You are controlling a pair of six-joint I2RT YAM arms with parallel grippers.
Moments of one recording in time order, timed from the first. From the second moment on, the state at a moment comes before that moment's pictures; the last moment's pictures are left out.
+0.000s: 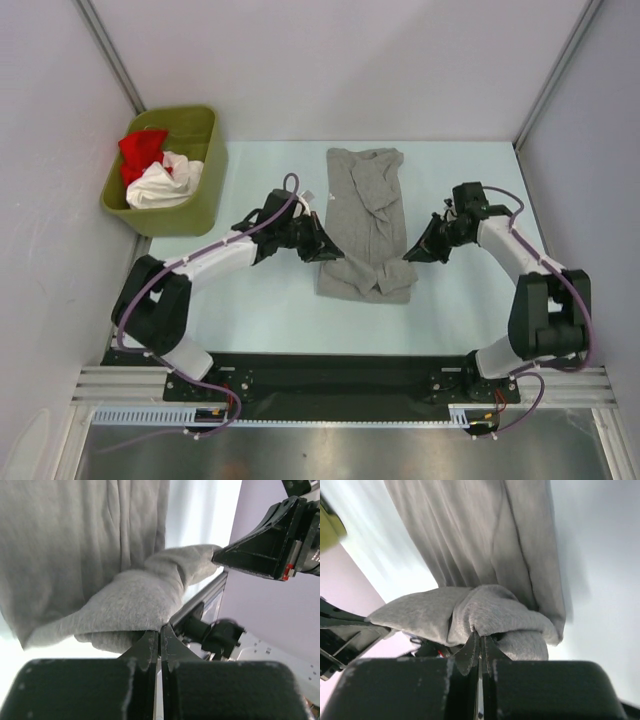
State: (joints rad) left arm -0.57 1.55 0.98 -0.14 0.54 -0.97; right arm 0.10 1.47 1.02 -0.74 -0.55 0.67
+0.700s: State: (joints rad) left arm -0.37 1.96 1.34 -0.16 0.63 -0.94; right arm 0.03 1.96 1.49 -0.66 -0.62 0.63
